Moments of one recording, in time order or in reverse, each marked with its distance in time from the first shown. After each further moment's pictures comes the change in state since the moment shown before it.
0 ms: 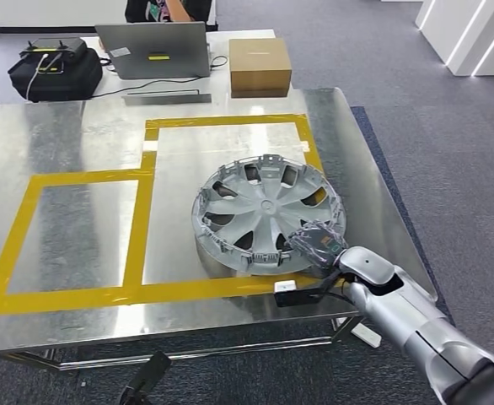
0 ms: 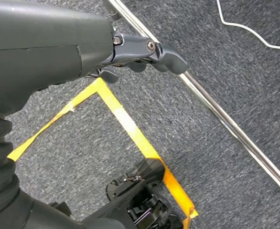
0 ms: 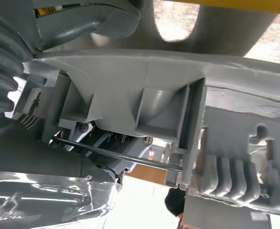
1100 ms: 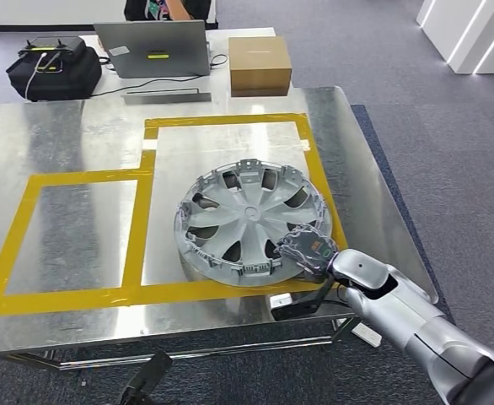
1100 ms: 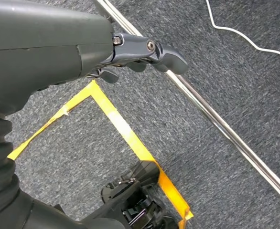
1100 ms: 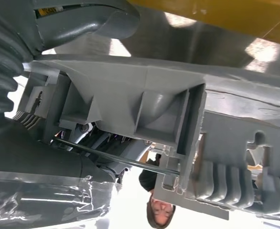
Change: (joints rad) left arm 0.000 0.002 -0.046 0.000 0.027 0.007 -0.018; right arm -0.016 -0.022 0.121 -0.058 0.021 -0.088 -0.022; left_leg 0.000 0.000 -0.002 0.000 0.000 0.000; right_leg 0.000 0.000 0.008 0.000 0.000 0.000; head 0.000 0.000
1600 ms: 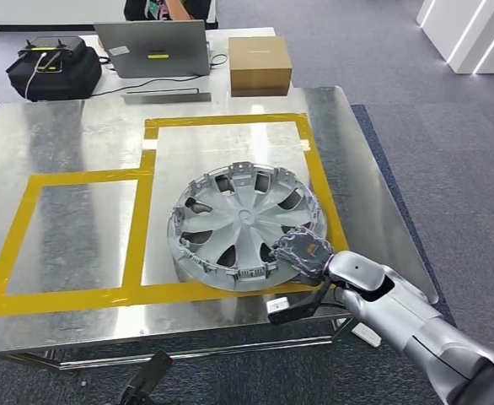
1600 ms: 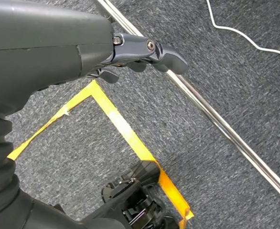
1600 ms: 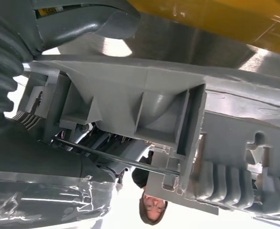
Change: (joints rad) left arm 0.000 0.000 -0.002 0.000 0.003 0.000 0.004; right arm 0.001 0.000 0.021 -0.026 0.000 0.006 0.000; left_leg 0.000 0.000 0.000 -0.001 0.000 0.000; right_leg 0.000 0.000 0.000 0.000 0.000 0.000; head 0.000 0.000
